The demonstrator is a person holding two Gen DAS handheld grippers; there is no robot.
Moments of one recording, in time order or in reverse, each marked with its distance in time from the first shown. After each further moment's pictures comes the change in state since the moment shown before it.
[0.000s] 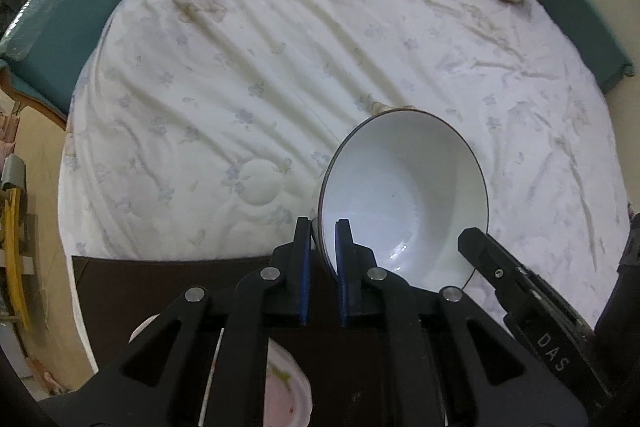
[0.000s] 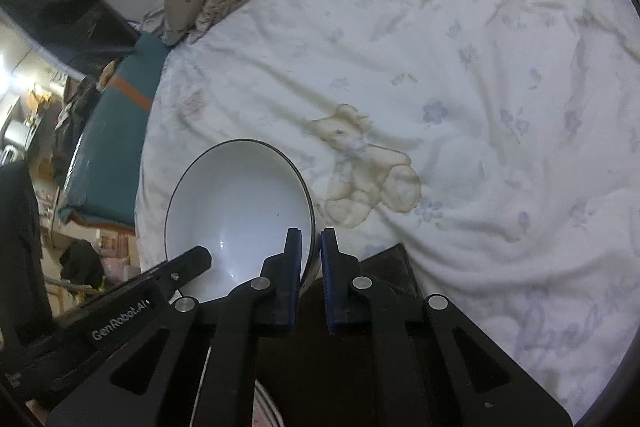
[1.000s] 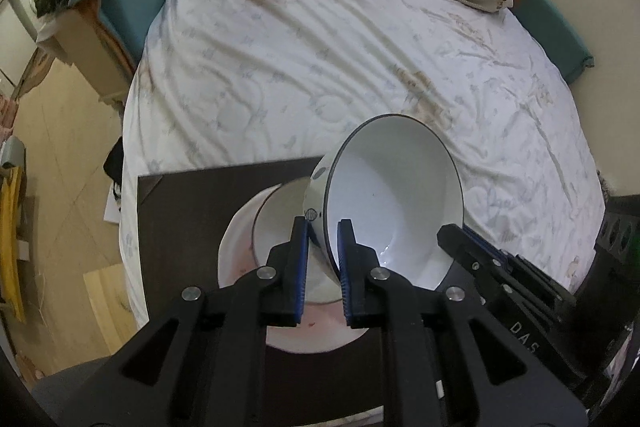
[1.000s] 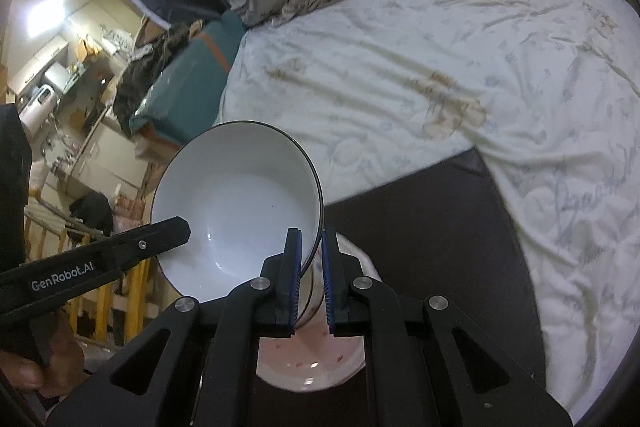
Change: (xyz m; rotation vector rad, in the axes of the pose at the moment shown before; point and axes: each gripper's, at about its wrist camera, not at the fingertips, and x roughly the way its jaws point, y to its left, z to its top) left arm -0.111 0.118 -0.130 -0.007 -0.046 -0.074; right arm -0.068 0.113 -0.153 -0.192 -0.045 0.057
